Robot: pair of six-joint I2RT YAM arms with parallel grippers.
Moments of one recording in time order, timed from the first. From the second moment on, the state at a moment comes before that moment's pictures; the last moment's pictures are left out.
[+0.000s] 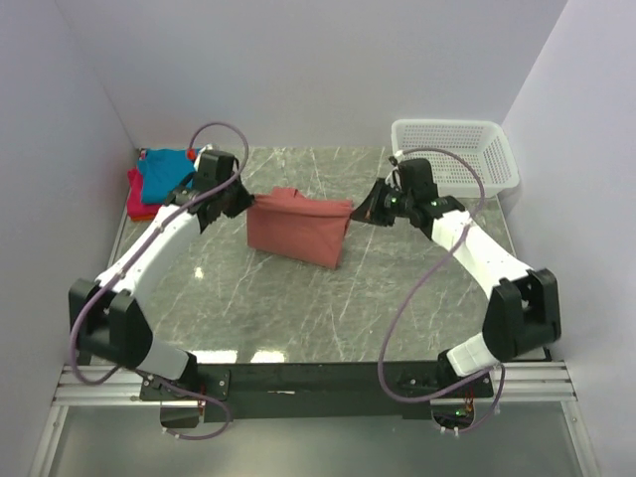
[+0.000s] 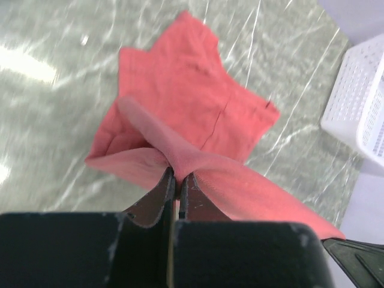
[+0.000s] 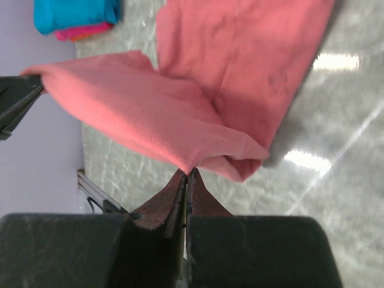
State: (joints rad) left arm -0.34 1.43 1.25 -0.54 -0.12 -0.89; right arm 0.33 1.45 1.13 -0.35 -0.39 0.67
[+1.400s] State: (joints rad) left arm -0.22 1.82 1.56 -0.46 0.05 -0.58; right arm 0.20 1.54 1.15 -0.25 -0.38 0.56
